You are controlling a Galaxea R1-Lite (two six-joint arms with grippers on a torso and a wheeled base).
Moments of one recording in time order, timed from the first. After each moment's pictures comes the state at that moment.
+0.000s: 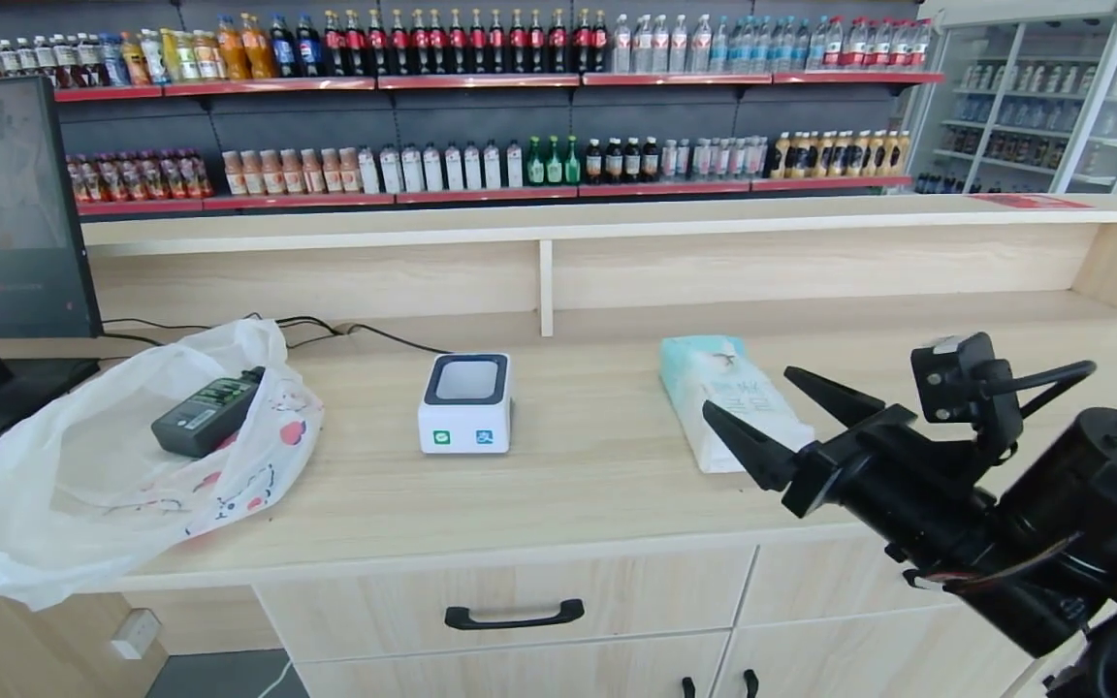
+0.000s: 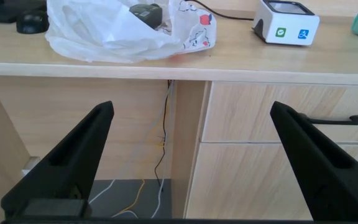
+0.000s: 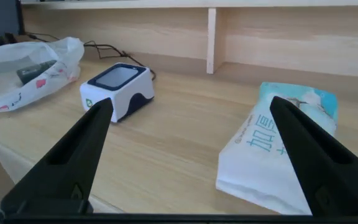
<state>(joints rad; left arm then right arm) 0.00 0.00 0.00 0.00 0.00 0.01 0.53 1.76 -0.34 -1.57 0.03 0.04</state>
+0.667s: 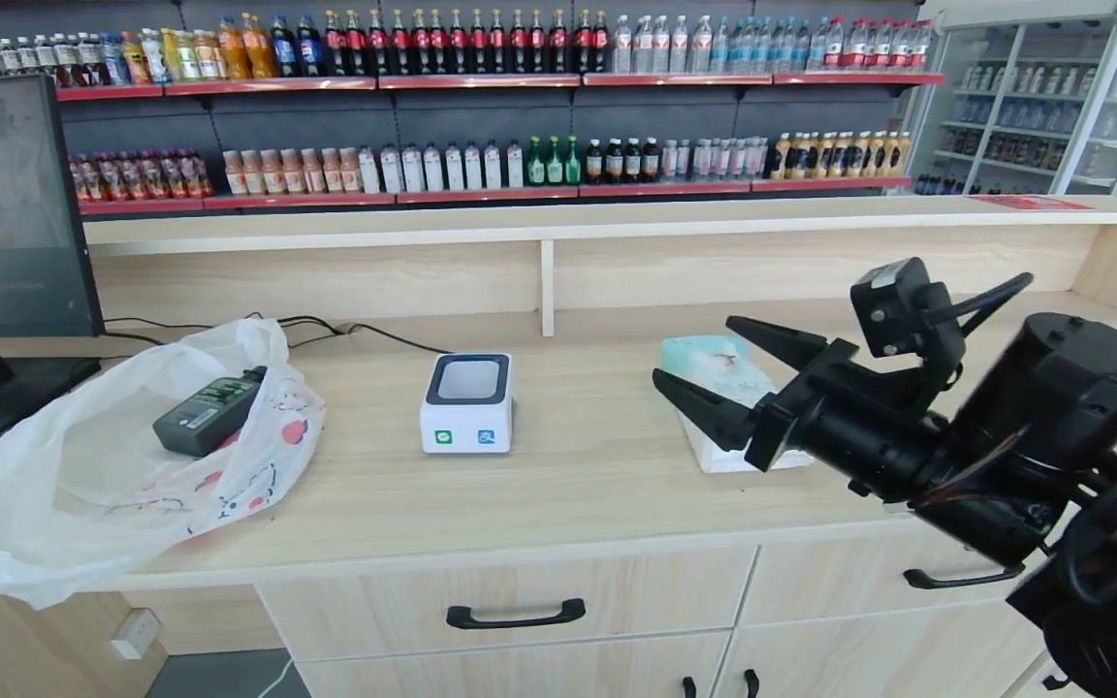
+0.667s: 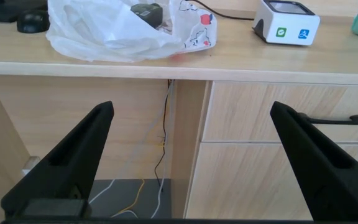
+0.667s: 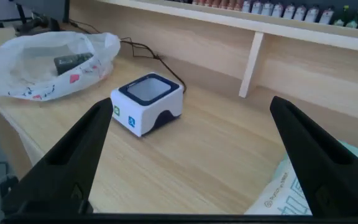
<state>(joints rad) 0.00 0.00 0.00 0.00 0.00 0.01 0.52 1.74 -0.61 -1.27 0.22 -0.06</state>
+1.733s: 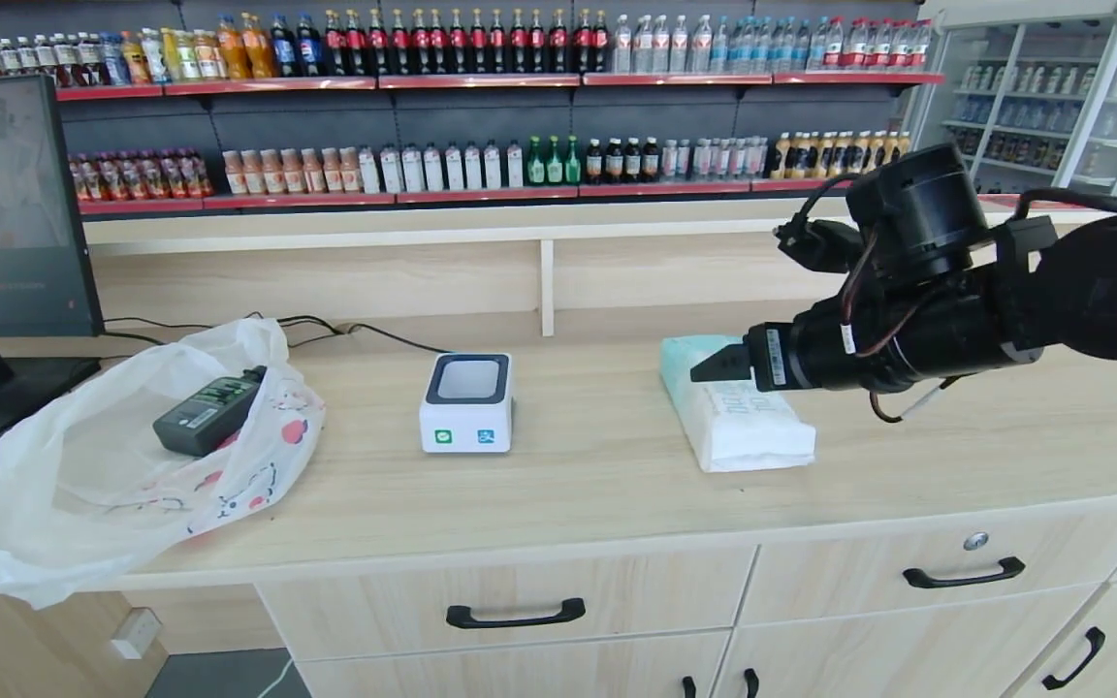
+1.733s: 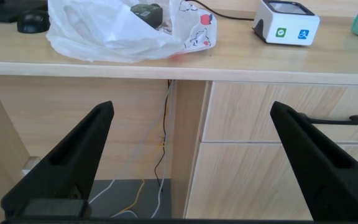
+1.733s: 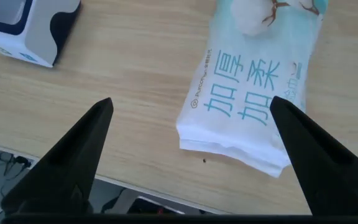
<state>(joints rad) 0.00 0.00 0.00 0.00 0.00 0.01 0.43 1.81 -1.47 0.31 0.00 0.19</state>
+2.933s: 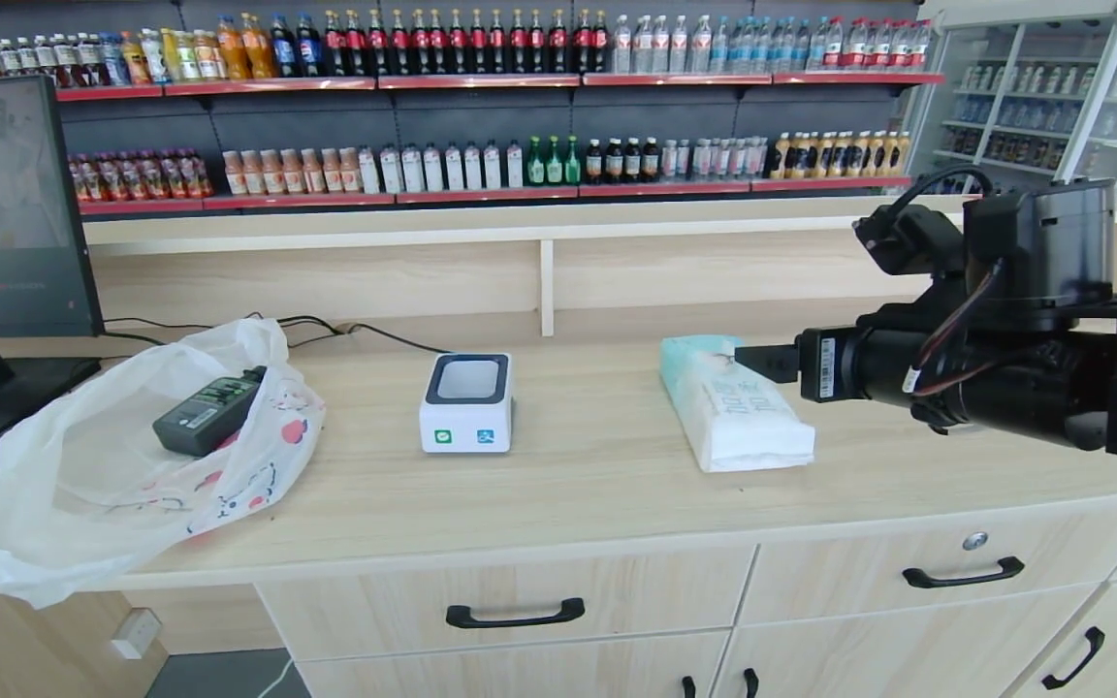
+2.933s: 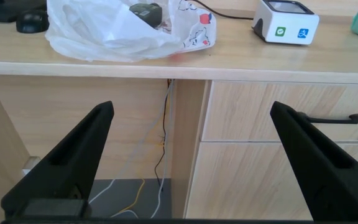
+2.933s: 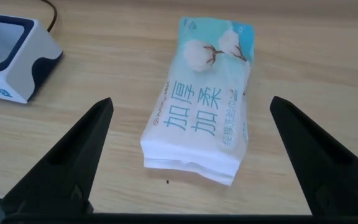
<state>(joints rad) 0.00 0.00 0.00 0.00 0.00 0.01 0.44 1.62 -1.04 -0.22 -0.17 0.09</state>
